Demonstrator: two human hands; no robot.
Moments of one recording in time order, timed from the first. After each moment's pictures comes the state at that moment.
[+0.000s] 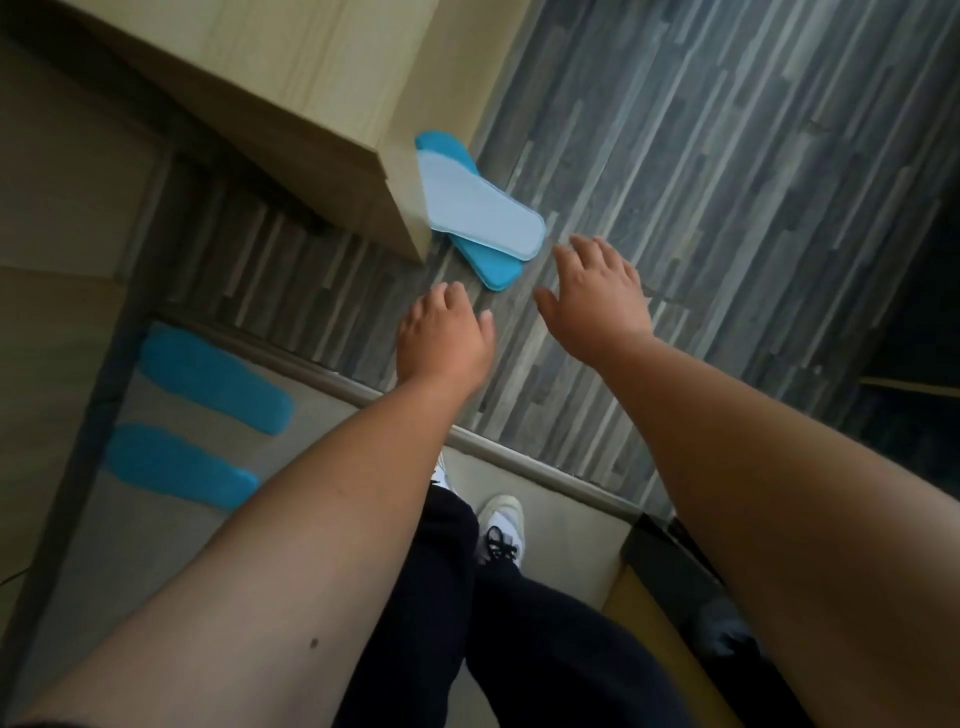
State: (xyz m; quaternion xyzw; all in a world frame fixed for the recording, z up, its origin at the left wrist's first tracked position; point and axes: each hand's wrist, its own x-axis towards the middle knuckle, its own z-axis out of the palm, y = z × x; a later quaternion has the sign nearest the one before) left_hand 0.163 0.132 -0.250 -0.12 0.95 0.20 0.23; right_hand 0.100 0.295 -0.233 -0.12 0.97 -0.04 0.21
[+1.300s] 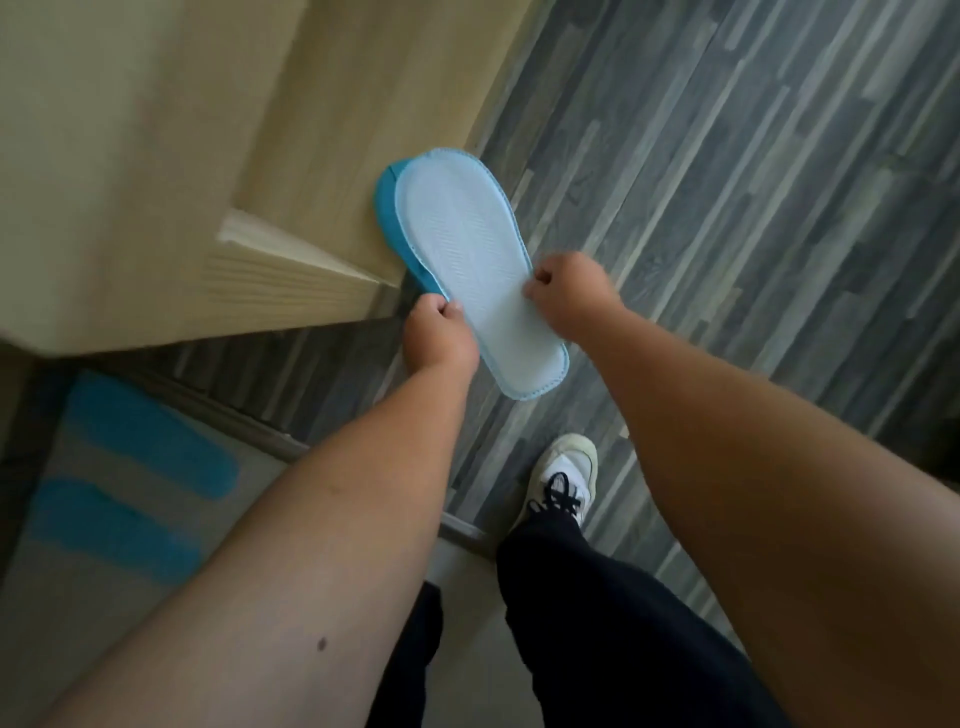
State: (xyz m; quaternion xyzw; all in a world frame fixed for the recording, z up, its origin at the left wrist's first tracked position) left_hand 0.039 0.182 -0.378 -0.49 0.75 0.43 0.15; right_hand -0.037 0.312 -0.380 0.00 0.90 -0.24 0.37
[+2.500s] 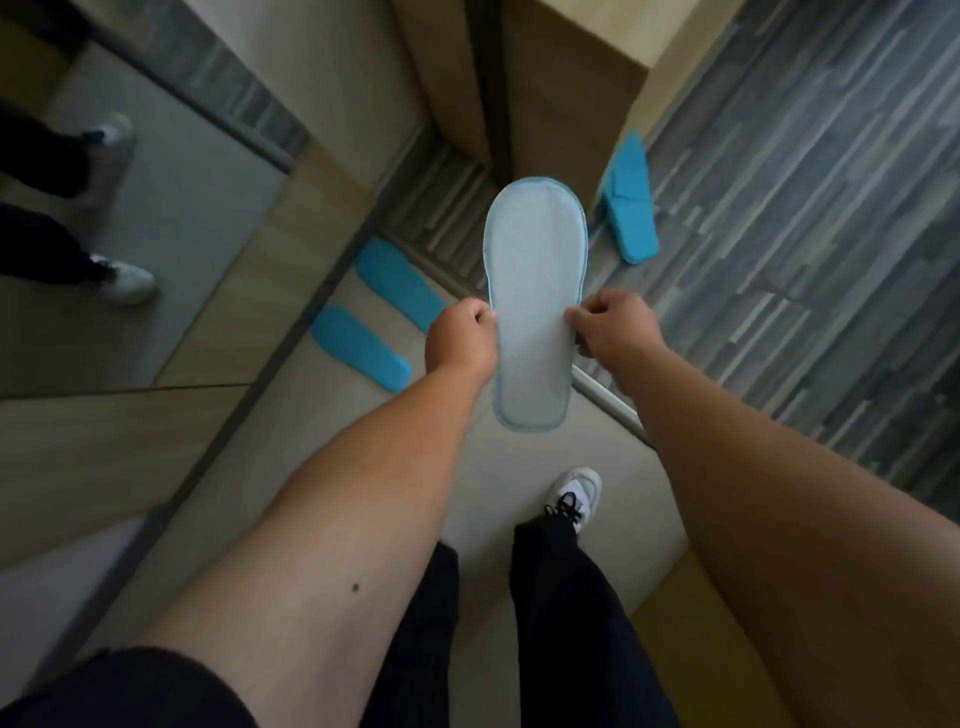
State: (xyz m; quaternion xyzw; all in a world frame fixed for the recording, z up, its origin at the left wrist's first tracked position) left_hand 0.368 0.021 -0.081 -0.40 0.82 0.38 0.15; right_hand 0.297 0.173 -0.085 0.12 0.83 -0.41 0.36
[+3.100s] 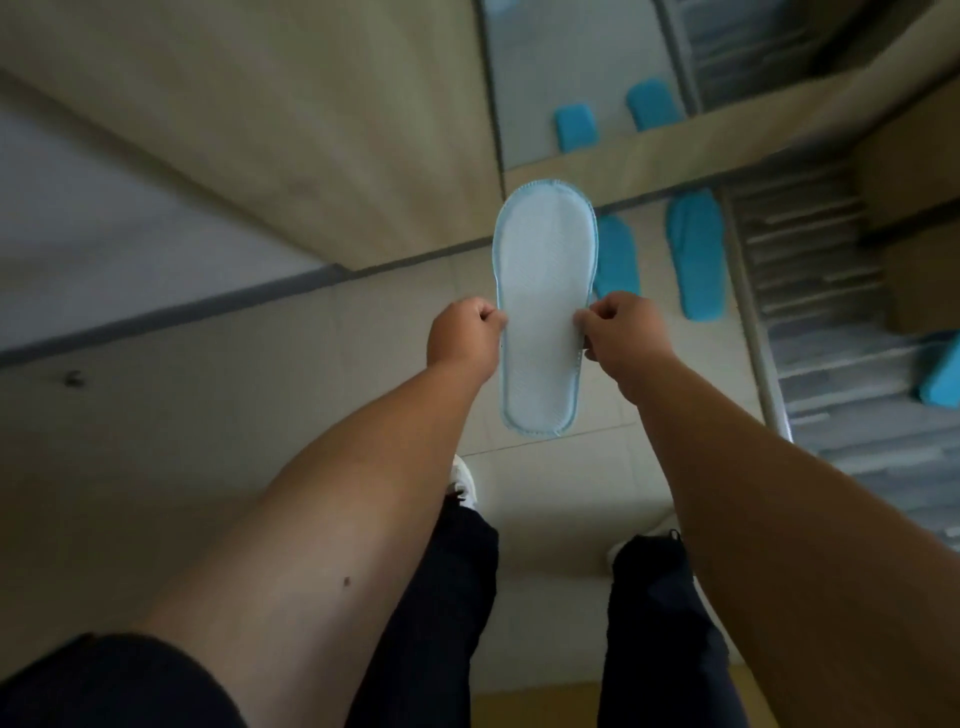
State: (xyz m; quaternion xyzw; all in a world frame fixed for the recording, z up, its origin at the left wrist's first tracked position) left_hand 0.770 -0.249 -0.098 -0.64 0.63 0.43 0.02; right_hand 0.620 -0.165 -0.084 -0.17 0.83 -0.27 0.46
